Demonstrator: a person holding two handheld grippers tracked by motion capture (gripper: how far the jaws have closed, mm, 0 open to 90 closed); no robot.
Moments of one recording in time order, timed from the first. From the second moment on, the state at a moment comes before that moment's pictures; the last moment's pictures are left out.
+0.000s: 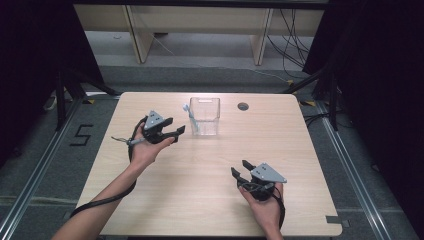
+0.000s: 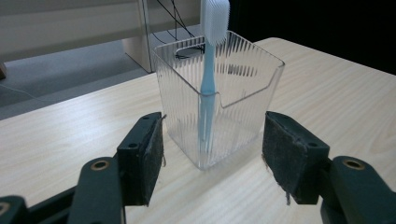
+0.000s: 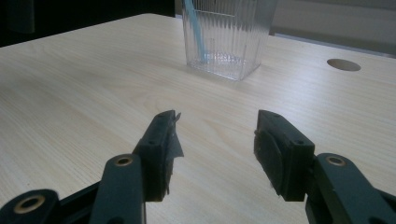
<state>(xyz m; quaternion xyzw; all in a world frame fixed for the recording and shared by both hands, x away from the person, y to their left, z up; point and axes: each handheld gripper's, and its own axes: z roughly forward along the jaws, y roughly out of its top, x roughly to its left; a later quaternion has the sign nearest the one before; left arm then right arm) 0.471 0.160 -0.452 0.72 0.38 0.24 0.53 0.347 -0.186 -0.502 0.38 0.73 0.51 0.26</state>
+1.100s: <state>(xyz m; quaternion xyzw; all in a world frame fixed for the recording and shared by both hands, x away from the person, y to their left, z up) 0.385 0.216 -0.511 0.70 0.38 0.26 0.54 0.347 -0.185 -0.505 0.39 0.73 0.51 0.25</state>
